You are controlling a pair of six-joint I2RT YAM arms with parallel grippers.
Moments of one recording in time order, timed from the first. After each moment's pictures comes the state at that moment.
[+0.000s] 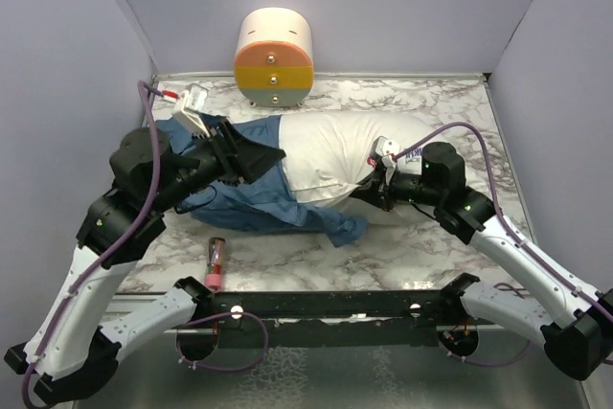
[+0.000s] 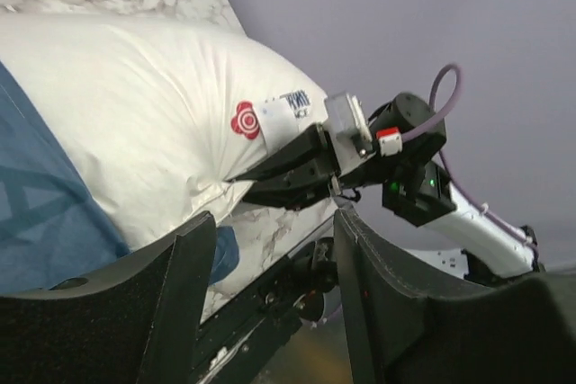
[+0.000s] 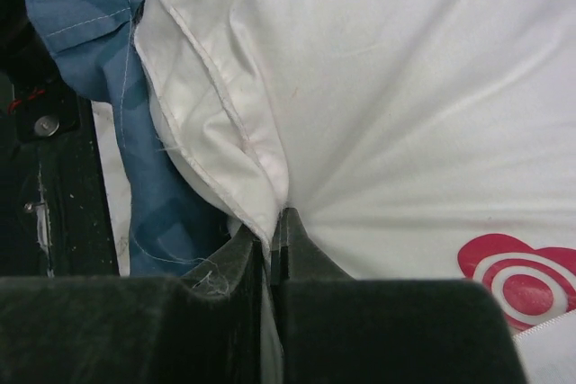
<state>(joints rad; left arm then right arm) -0.62 0.83 1.31 -0.60 0.25 -0.76 0.59 0.96 0.80 -0.17 -0.61 -0.20</state>
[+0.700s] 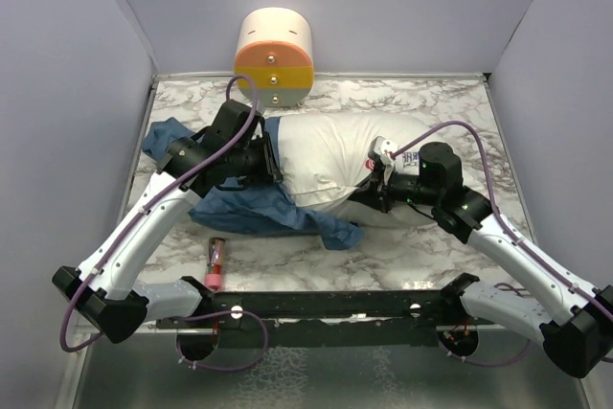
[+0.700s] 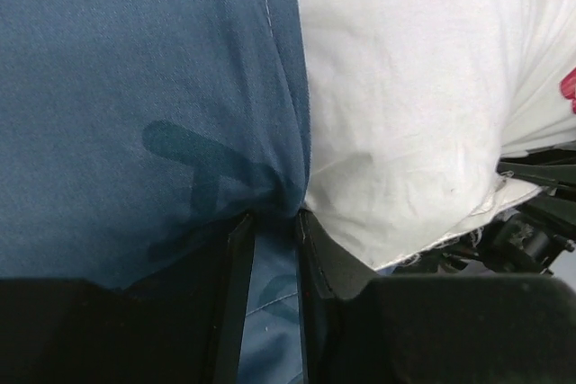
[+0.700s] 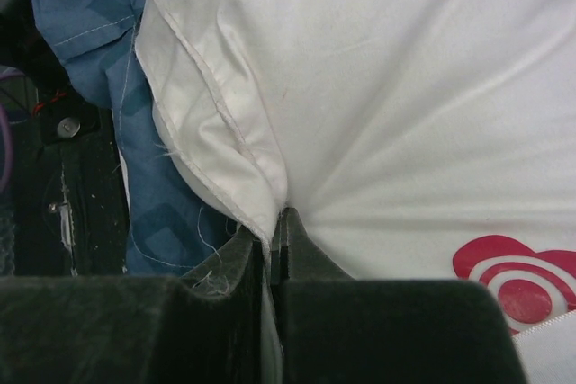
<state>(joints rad) -0.62 1.22 1.46 -1.08 0.04 -0.69 0.58 0.97 0.79 -0.16 -0.64 -0.15</state>
